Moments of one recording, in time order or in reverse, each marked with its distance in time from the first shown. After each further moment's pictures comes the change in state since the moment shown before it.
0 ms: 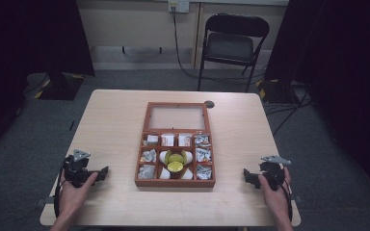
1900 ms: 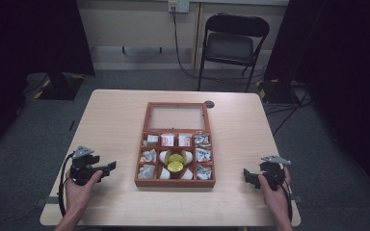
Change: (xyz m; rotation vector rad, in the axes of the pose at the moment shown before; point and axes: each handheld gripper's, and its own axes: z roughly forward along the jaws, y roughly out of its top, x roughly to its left) left arm -0.025 0.023 -0.019 -0.081 -0.203 -0.050; right arm 0.000 0.000 0.000 -0.001 -0.001 0.000
